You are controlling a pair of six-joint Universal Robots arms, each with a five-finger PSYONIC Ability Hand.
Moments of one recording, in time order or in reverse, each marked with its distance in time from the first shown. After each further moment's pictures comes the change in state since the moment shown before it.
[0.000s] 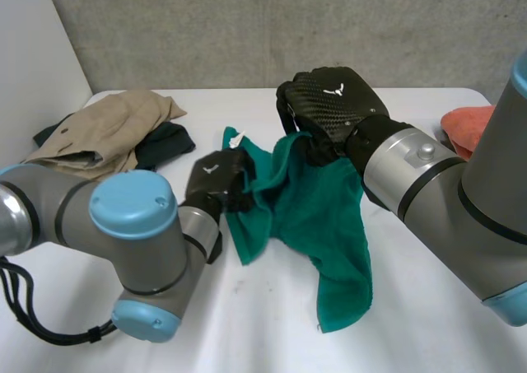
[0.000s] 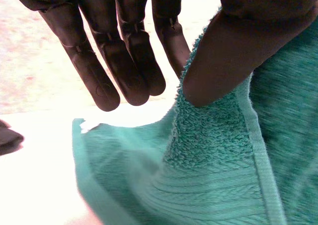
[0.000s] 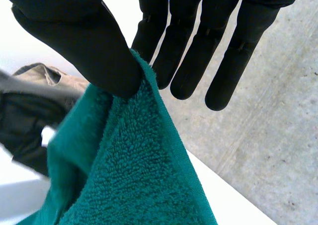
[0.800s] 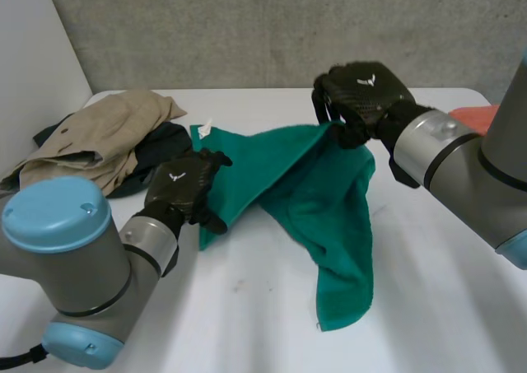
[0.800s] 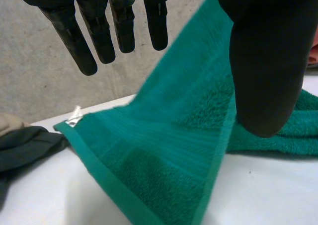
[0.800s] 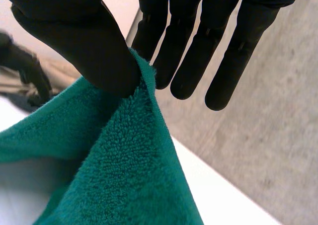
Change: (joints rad) left arm 0.112 0.210 -0.242 0.000 0.106 0.205; right arm -0.151 0.076 -0.058 -0.004 -0.104 -0.010; left_hand -0.785 -0.855 -0.848 -0.866 -0.821; right_hand 0.000 0.000 -0.003 -0.001 0.000
